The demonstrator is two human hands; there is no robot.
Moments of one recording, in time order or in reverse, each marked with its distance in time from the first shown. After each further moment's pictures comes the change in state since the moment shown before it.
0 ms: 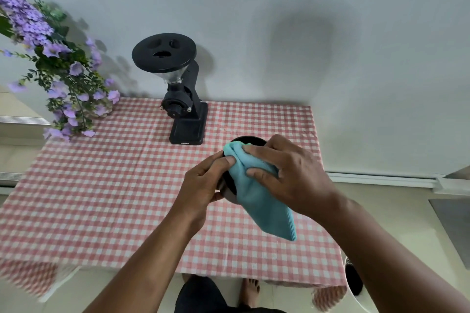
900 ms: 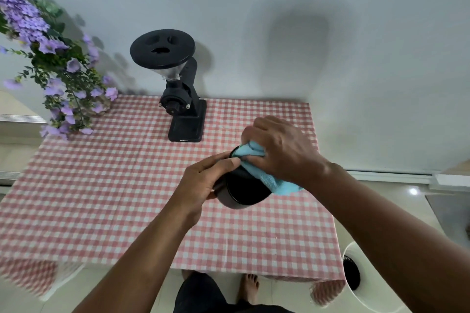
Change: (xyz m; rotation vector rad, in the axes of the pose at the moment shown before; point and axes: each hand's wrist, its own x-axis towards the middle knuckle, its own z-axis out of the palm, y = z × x) left_hand 0.001 0.005 -0.006 -0.008 -0.053 -0.069; right_hand 0.046 0.009 0.001 -0.251 -0.011 -0.252
